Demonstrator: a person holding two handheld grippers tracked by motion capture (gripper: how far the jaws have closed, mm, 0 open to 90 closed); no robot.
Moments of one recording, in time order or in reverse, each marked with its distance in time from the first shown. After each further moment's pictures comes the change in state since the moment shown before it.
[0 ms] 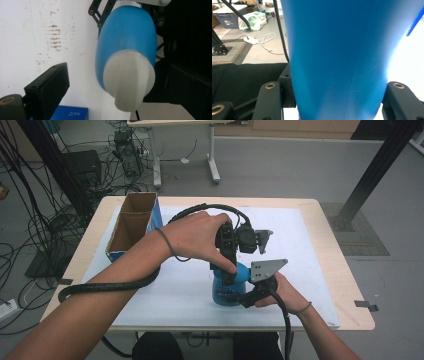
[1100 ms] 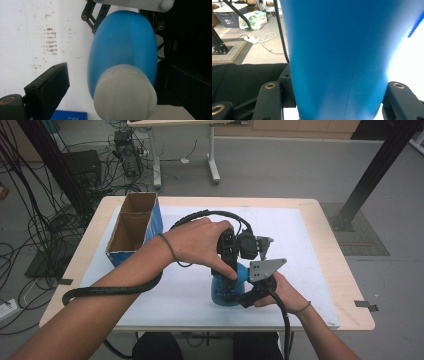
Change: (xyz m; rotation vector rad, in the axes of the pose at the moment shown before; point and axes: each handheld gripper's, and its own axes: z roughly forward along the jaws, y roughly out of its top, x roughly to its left) left arm -0.004 0.003 0.013 0.000 -0.005 0.022; right arm 0.001 0.004 0.002 0.002 0.002 -0.005
